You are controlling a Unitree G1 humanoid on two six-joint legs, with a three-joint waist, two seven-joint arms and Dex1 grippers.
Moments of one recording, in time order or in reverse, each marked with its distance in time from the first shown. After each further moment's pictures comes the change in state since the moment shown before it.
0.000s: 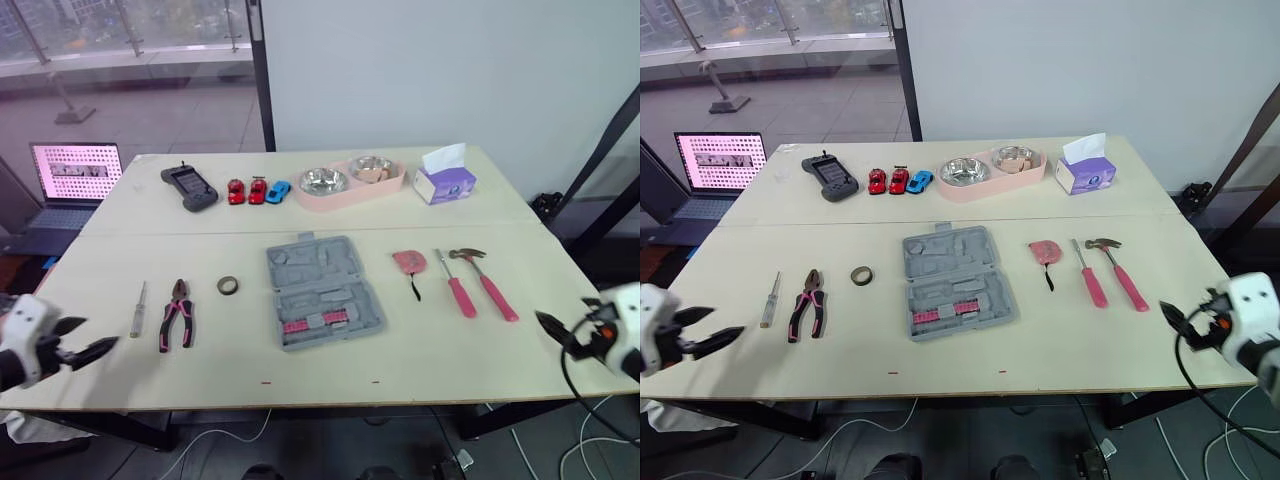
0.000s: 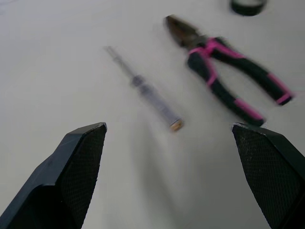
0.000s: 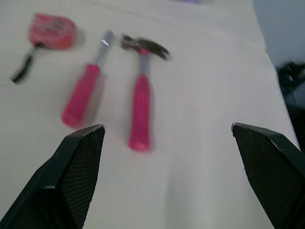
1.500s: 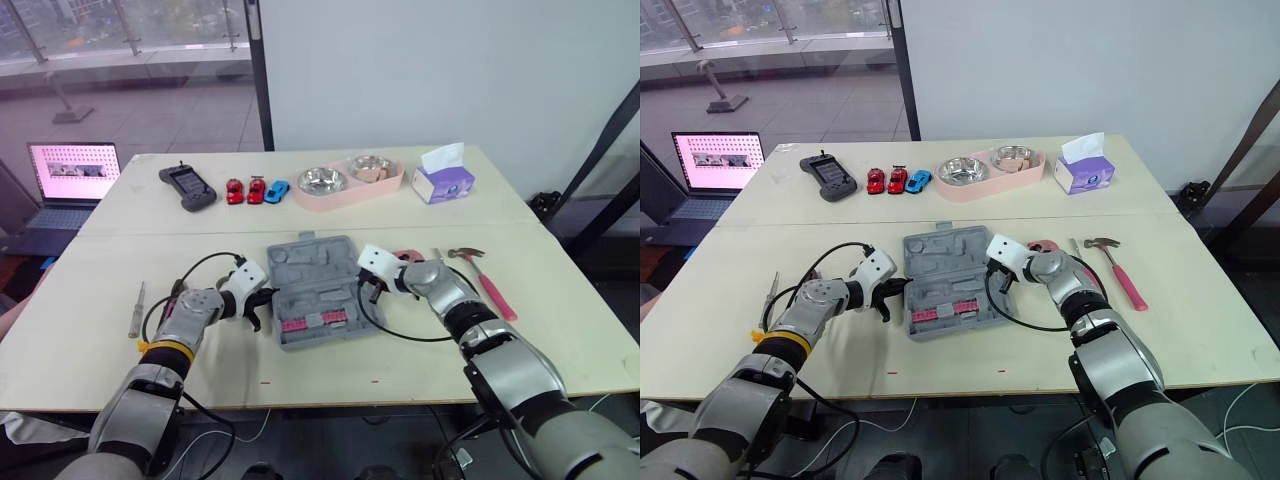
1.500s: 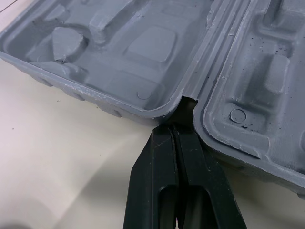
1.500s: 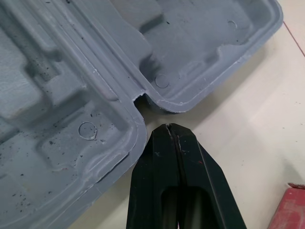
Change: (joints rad) left arm -0.615 -0.489 -0.539 0.392 0.371 -0.206 0.247; right arm -1.056 0.448 0.843 1.169 -0.624 -0.419 0.052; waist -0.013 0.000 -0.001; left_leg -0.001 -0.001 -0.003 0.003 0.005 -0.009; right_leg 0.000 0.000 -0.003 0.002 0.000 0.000
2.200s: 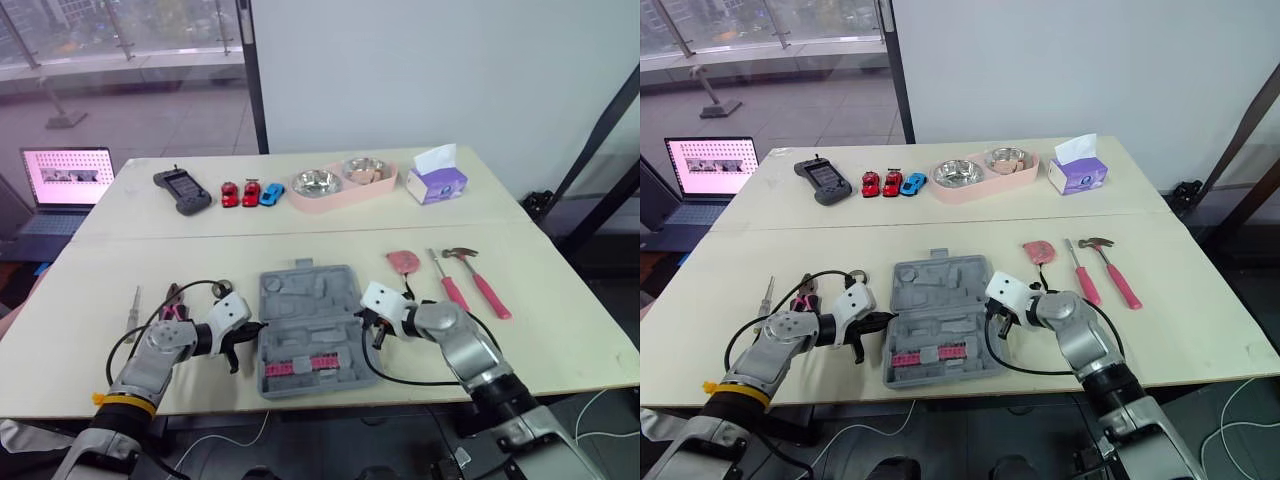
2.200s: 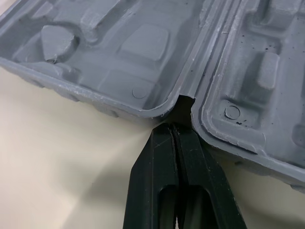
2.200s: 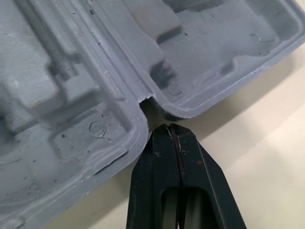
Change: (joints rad) left arm 0.357 0.145 0.013 -0.515 -0.071 0.157 -0.139; right arm 0.544 -0.101 -0.030 -0.988 0.035 0.484 0.139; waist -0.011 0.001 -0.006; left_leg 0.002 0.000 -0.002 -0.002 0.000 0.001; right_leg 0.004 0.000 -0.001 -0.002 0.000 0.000
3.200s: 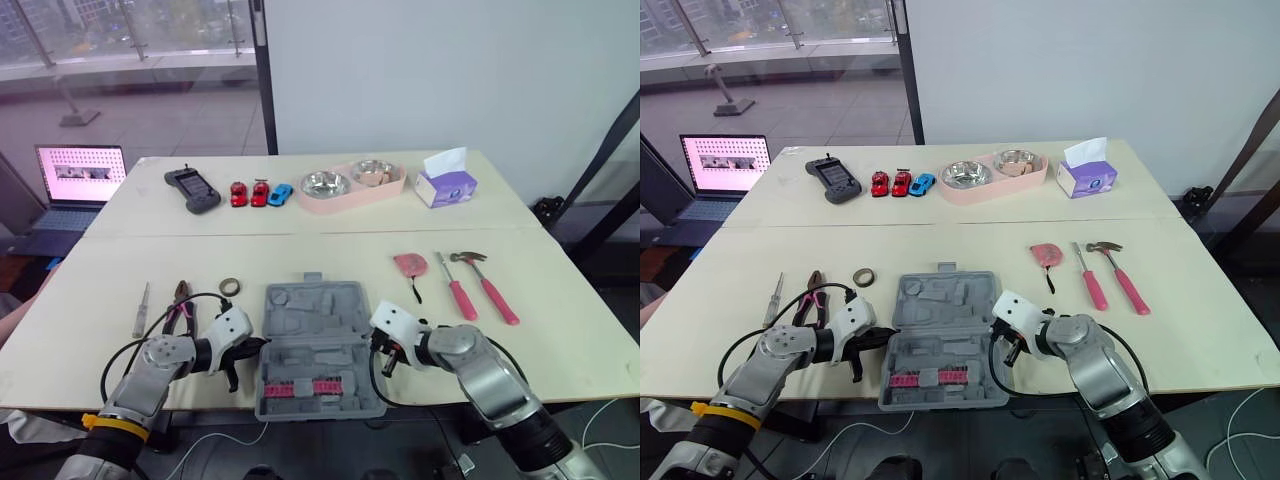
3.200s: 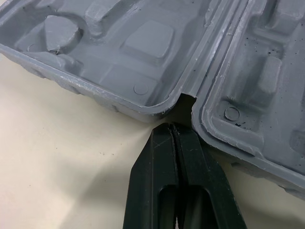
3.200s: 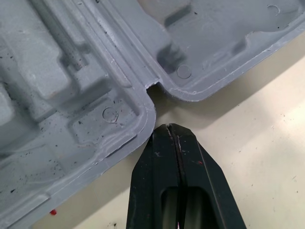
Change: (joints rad) left arm 0.113 0.014 -0.013 -0.162 -0.015 0.067 -0.006; right arm 0.147 -0.080 0.022 -0.334 0.062 0.348 -0.003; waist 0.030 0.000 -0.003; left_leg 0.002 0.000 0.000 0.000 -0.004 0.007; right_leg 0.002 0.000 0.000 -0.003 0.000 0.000
